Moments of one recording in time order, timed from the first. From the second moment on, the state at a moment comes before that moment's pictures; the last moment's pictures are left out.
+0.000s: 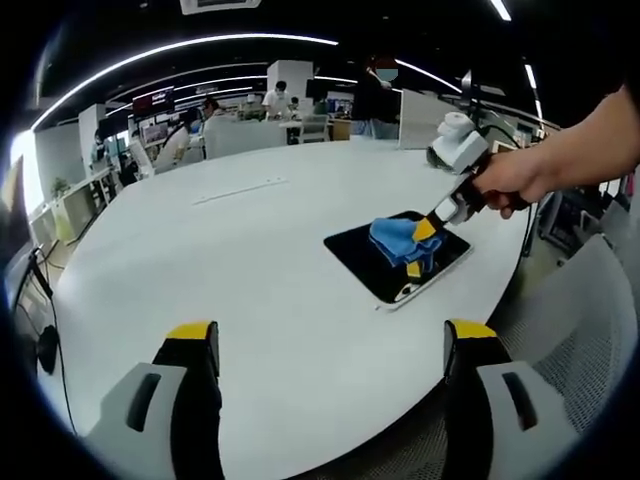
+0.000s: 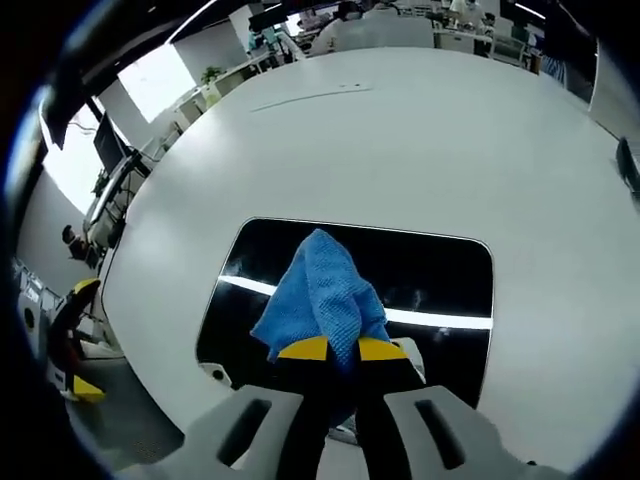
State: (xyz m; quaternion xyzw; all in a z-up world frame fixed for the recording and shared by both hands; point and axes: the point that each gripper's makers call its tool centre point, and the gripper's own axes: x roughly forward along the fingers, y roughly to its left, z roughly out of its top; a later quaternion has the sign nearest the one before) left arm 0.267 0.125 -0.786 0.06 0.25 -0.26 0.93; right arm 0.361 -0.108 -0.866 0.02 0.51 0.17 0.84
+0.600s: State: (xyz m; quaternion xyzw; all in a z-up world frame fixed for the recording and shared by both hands) left arm 0.263 0.114 -0.783 0.02 0.25 -0.29 0.92; right arm 0.359 -0.162 -0.867 0.03 0.51 0.14 0.85
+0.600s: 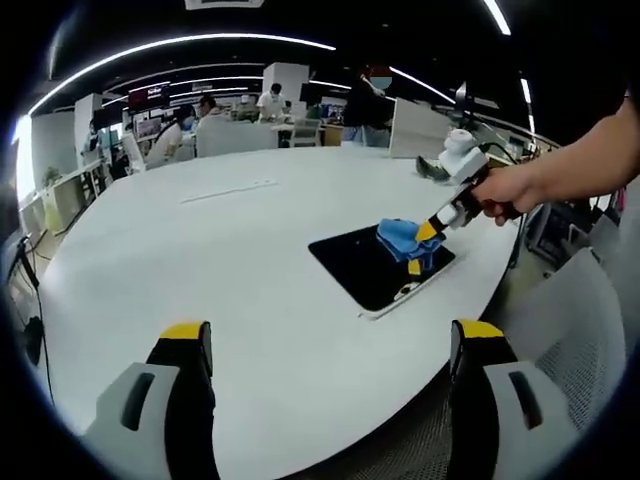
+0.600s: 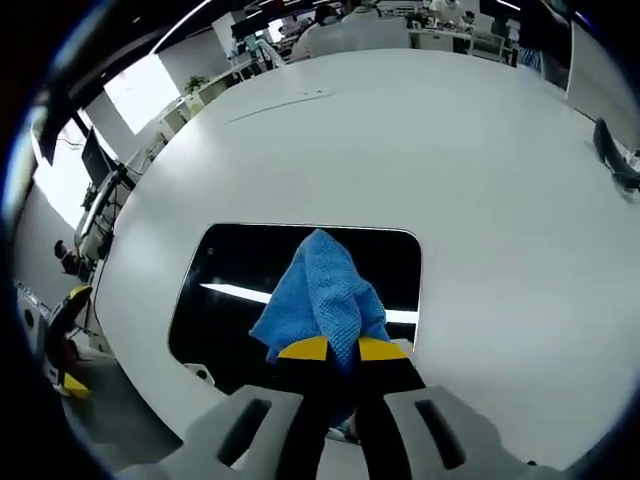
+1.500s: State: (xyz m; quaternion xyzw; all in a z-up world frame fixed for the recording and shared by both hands) left arm 0.262 0.114 -0.785 0.04 0.25 -0.29 0.92; right arm 0.358 -0.197 -0.864 0.00 0.50 0.12 0.86
